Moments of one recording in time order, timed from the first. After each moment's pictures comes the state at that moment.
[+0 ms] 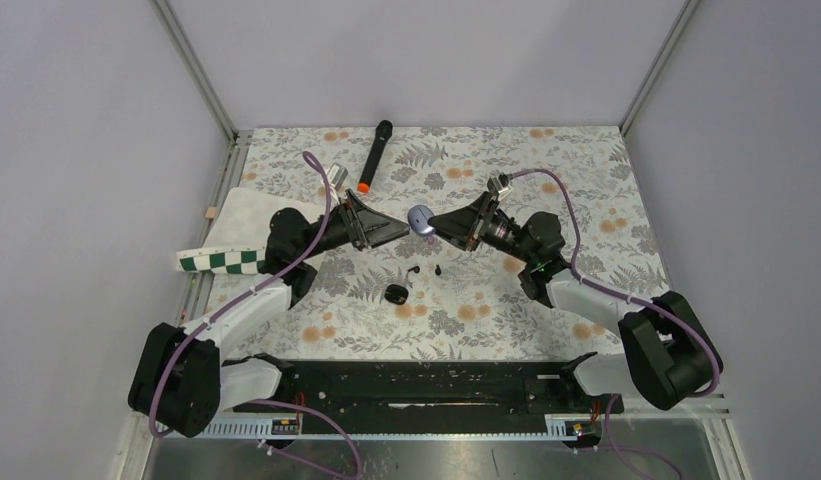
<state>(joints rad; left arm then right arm) -0.40 1.17 0.60 0.80 0.83 -1.27 0.50 1.34 0.57 0.95 -0.61 1.49</state>
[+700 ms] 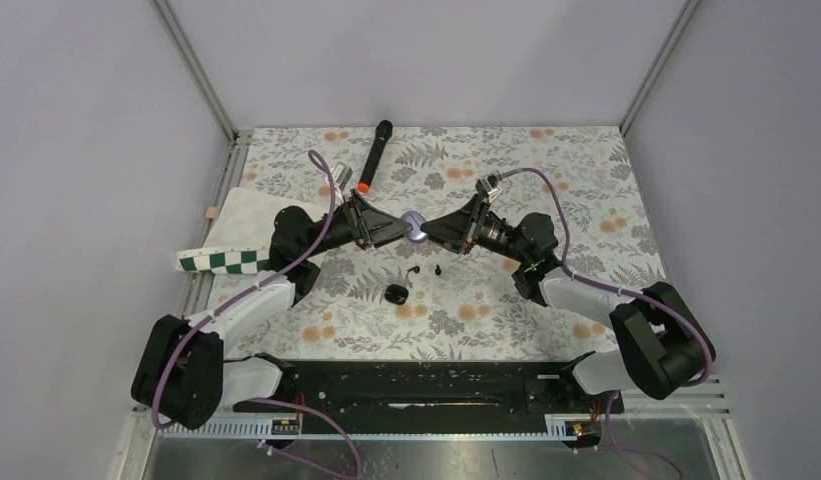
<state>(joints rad) -0.41 1.21 0.61 0.83 0.83 -1.30 0.54 1.39 0.59 1.03 -0.66 1.52</state>
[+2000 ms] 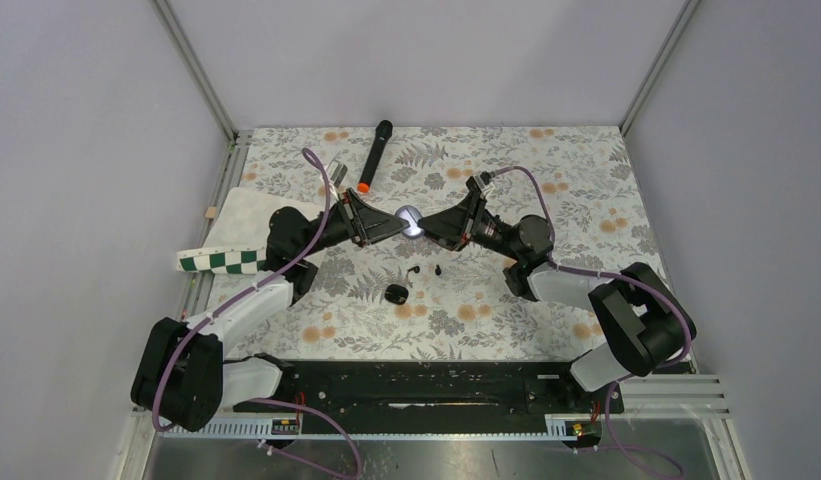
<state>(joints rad) -0.39 1.21 0.61 0.86 0.84 -1.34 0.55 1.52 0.60 1.32 -0.67 1.70</state>
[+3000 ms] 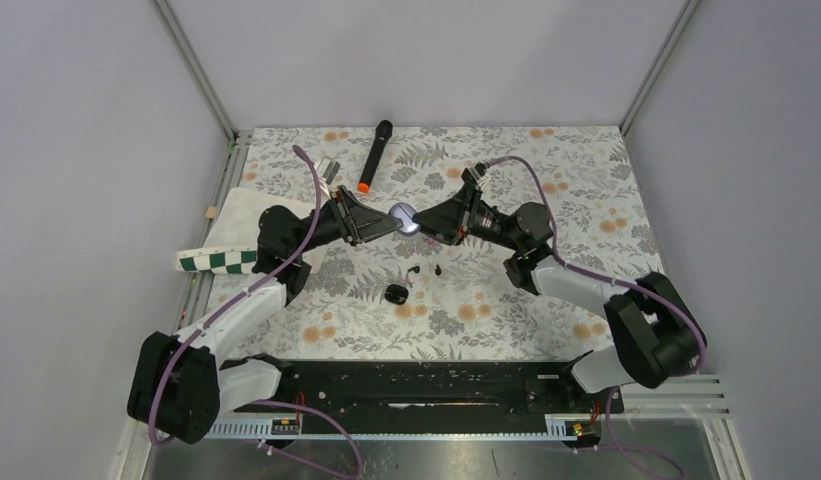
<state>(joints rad) -0.36 1.15 0.61 0.87 0.87 -1.35 0.56 1.49 0.70 1.17 -0.72 1.70</state>
